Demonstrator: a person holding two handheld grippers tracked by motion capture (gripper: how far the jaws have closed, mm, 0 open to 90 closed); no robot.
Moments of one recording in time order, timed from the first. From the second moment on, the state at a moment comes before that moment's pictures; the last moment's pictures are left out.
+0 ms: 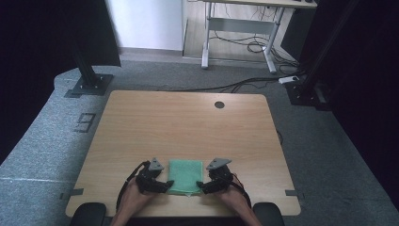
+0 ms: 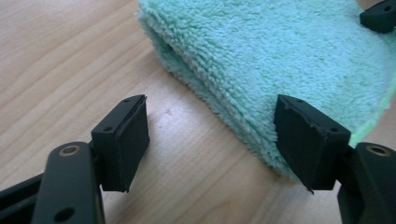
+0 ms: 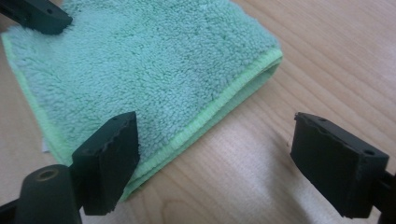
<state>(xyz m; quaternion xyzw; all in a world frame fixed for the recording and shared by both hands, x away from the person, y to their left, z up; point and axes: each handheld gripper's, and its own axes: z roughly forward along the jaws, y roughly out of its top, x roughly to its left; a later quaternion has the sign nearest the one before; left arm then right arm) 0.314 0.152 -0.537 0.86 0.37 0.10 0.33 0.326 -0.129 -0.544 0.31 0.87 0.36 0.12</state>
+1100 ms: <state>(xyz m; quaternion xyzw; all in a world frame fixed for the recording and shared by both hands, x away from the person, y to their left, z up) 0.394 0.149 -0.543 0.85 0.38 0.13 0.34 0.401 -0.132 -0.545 0.35 0.85 0.36 0.13</state>
